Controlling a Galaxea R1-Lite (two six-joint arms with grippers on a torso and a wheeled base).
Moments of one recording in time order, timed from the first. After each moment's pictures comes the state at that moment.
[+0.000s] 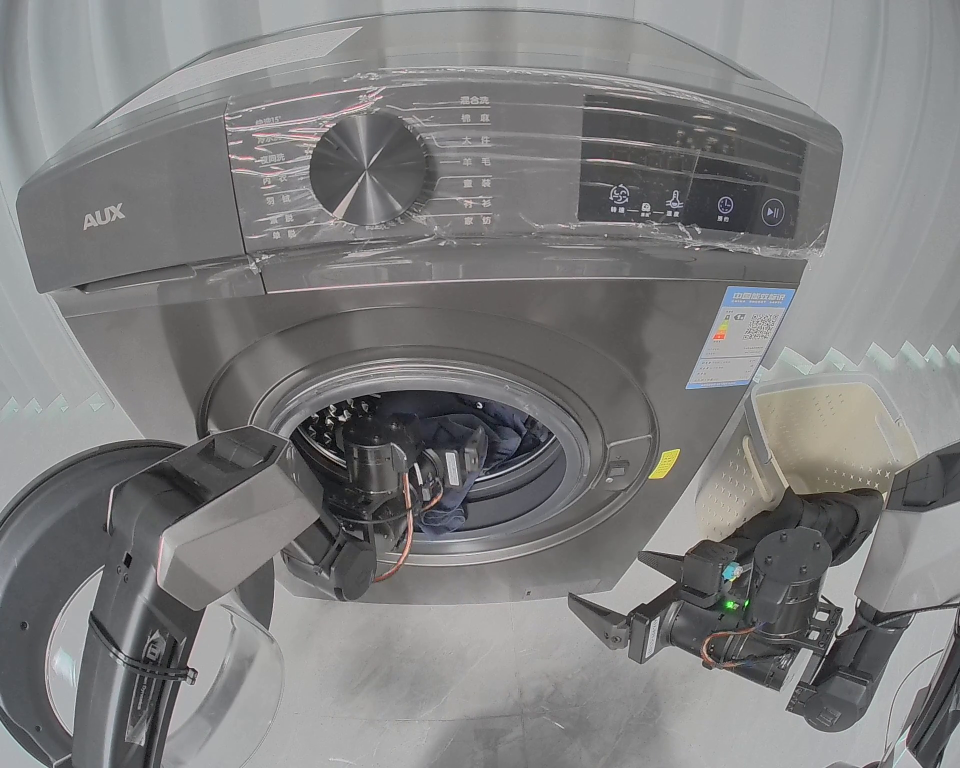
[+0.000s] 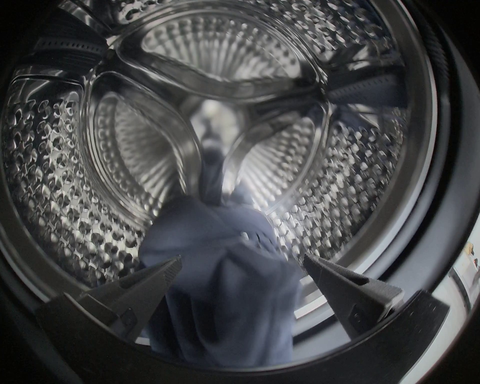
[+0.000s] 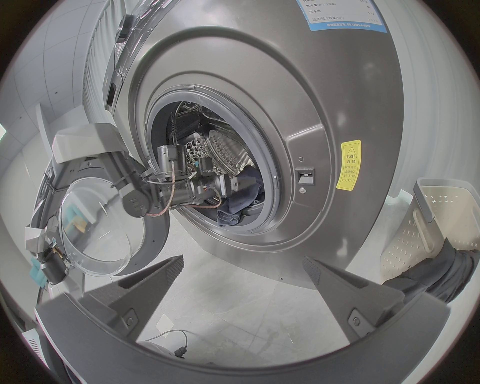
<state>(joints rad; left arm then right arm) -0.47 2.54 -1.31 -1.17 0.16 -0.13 0.68 2.05 -0.22 -1.55 -0.05 0.14</state>
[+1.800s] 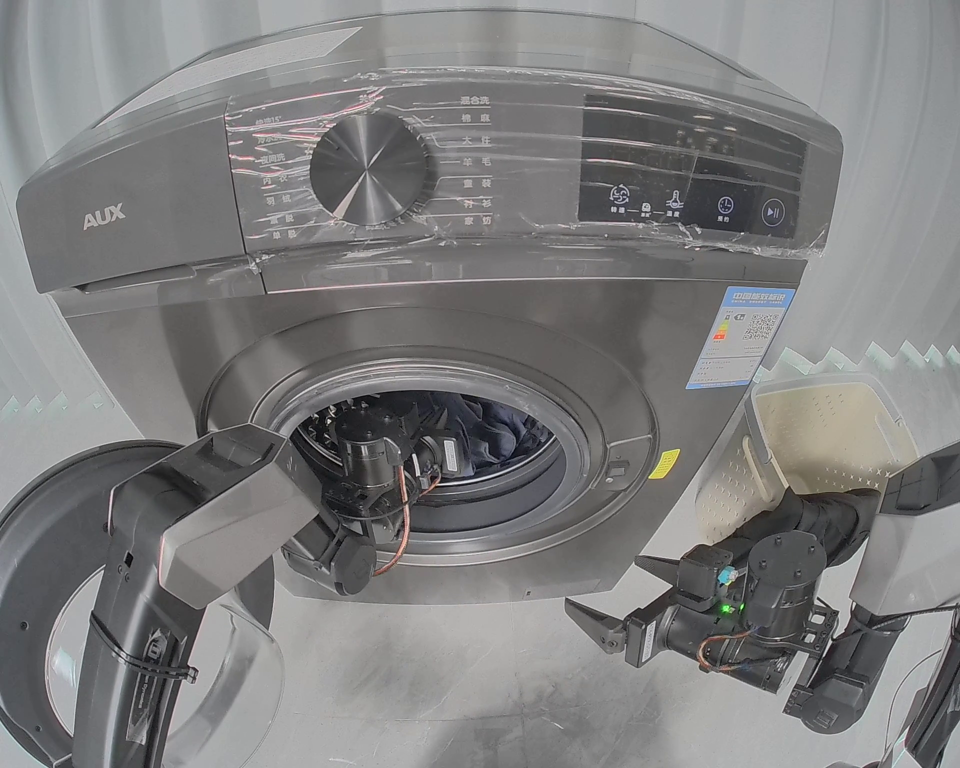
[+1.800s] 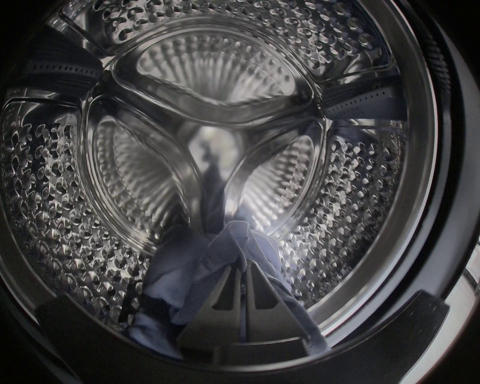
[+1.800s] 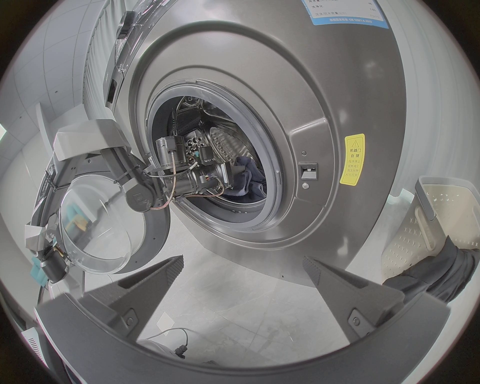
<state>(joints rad) -0.46 2.54 -1.32 -1.24 0.16 -0.07 0.69 2.06 -0.22 -1.55 -0.05 0.14</state>
